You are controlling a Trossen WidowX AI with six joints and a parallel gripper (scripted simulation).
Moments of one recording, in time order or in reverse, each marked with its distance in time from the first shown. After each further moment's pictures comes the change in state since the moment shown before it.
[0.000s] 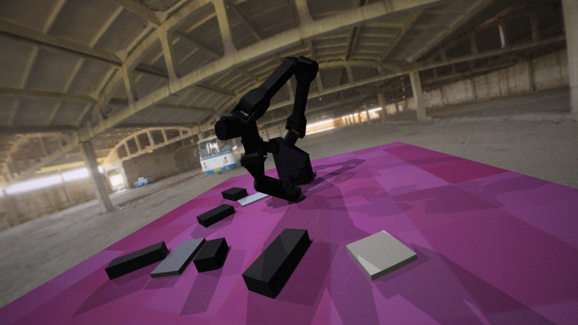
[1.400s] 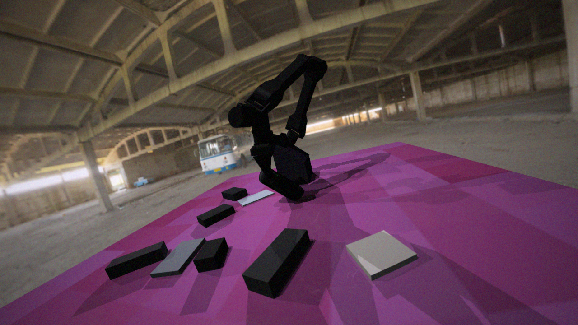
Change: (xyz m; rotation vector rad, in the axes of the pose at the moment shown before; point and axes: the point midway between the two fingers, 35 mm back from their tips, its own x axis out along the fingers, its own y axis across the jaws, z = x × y) arm -0.019 0.000 0.029 0.003 0.091 0.000
